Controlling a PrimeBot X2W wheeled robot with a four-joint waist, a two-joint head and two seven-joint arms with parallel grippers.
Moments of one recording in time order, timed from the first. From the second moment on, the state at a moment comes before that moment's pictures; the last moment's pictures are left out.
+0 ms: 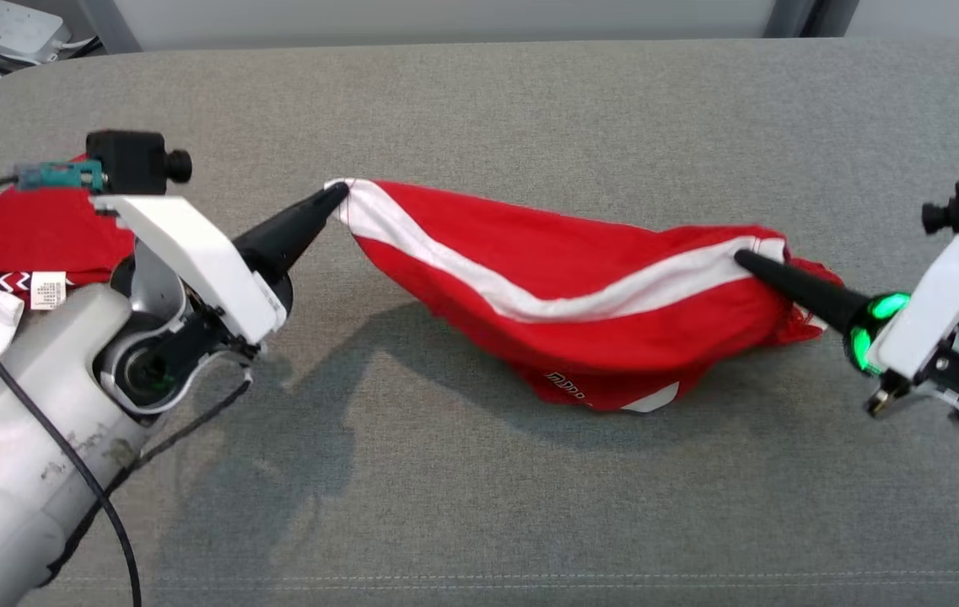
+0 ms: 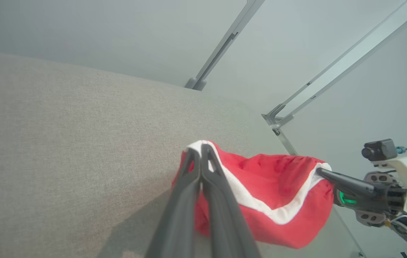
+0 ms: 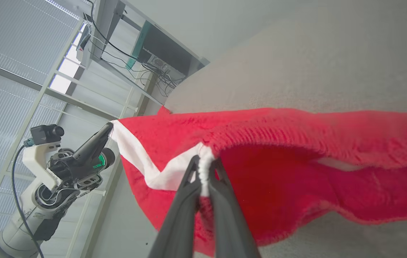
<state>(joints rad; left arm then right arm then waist) -0.89 0.53 -0.97 0.38 -1.57 -0.13 0.11 -0.68 -0.67 0.76 0.18 1.70 0.13 0.27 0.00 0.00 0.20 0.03</state>
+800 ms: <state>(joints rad) -0.87 0.64 -0.98 0.38 -1.69 -0.13 0.31 -0.85 -0.63 0.71 0.41 1.80 0.13 0.51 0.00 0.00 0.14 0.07</state>
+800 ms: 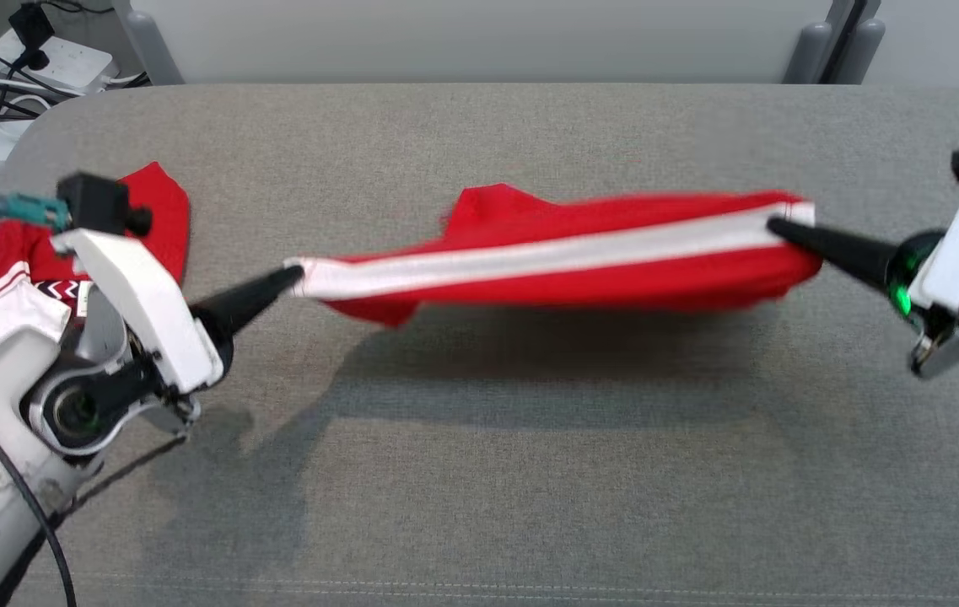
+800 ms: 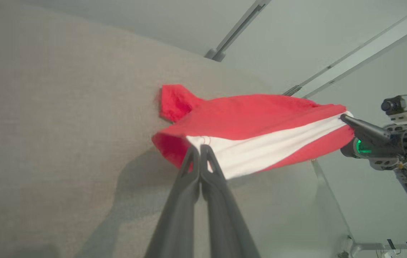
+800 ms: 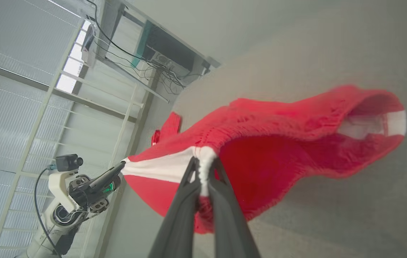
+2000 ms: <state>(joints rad) -0.84 0.54 -1.12 0.34 -1.69 0.04 0.66 -0.81 -0.57 0.94 0.45 1.70 0.13 0.68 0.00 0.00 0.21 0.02</state>
